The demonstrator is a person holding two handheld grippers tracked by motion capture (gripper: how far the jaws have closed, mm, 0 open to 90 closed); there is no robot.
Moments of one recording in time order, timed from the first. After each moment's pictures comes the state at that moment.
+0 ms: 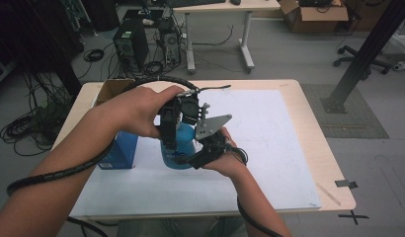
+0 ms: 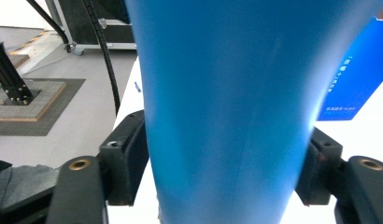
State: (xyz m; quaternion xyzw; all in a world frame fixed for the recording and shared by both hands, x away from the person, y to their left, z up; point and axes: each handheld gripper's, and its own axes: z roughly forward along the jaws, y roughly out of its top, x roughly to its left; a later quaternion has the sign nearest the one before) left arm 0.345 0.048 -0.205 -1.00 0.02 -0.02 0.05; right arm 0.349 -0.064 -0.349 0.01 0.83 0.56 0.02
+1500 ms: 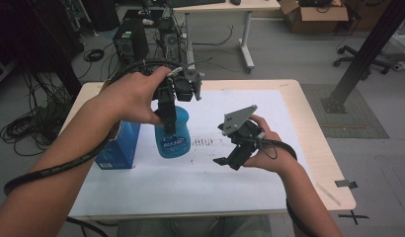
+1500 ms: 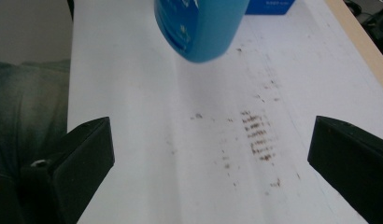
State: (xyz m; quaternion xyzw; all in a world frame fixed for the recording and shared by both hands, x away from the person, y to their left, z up) left arm 0.375 0.064 -0.179 -0.99 -0.17 -0.01 0.03; right arm 0.338 -0.141 -0.298 0.05 0.93 0.36 0.10
